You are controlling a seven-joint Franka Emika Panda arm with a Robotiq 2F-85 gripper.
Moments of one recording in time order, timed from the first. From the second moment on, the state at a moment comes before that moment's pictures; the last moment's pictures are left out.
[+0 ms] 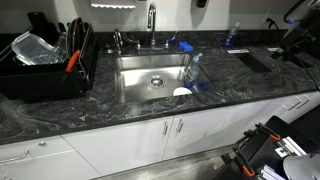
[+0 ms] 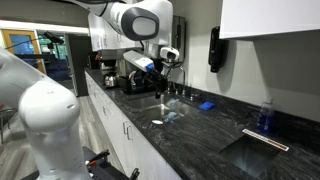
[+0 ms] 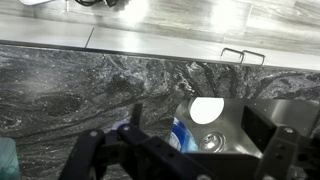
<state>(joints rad) -0.15 -0.72 -0.29 -2.68 0.09 2.01 -0.17</state>
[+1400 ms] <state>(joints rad) -0.15 -0.29 0.07 -2.54 -0.15 2.44 0.38</state>
